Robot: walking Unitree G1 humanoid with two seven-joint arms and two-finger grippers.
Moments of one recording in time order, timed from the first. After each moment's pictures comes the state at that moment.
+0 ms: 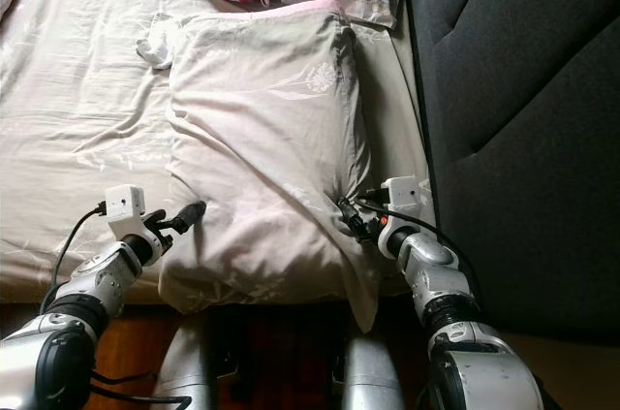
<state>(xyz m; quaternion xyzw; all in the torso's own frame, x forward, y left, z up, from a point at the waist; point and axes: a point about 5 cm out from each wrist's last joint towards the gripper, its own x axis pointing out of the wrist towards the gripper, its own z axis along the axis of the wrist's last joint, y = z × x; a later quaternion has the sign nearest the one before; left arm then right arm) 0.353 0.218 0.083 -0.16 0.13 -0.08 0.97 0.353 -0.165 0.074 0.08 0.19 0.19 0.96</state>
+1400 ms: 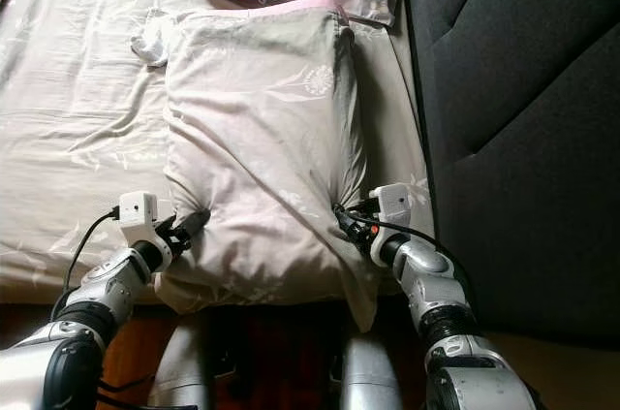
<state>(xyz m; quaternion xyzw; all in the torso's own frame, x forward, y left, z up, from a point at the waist) 0.348 0.205 0.074 -0.15 0.13 -0.11 0.97 0.343 -0.153 0.068 0.08 0.18 0.24 0.95</state>
